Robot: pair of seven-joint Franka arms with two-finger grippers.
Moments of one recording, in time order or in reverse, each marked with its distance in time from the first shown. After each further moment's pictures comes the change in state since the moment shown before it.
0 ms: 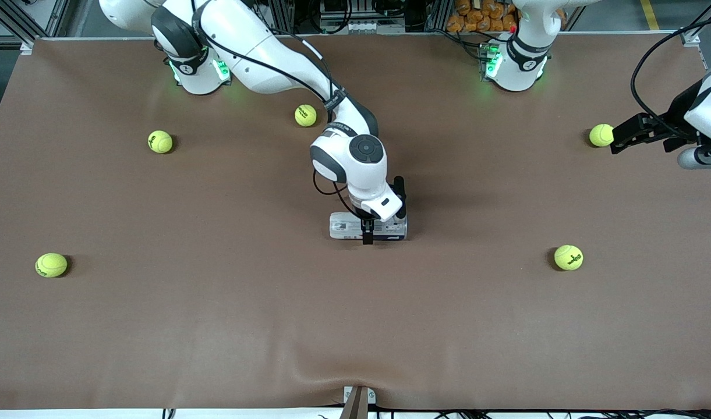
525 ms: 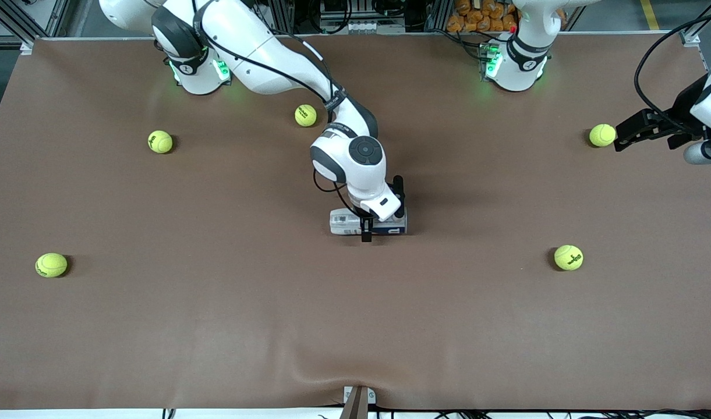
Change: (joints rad) left arm 0.001 -0.014 0.001 0.000 0.000 0.000 0.000; right arm 0.001 0.006 0.003 -0.029 0.015 0.008 0.007
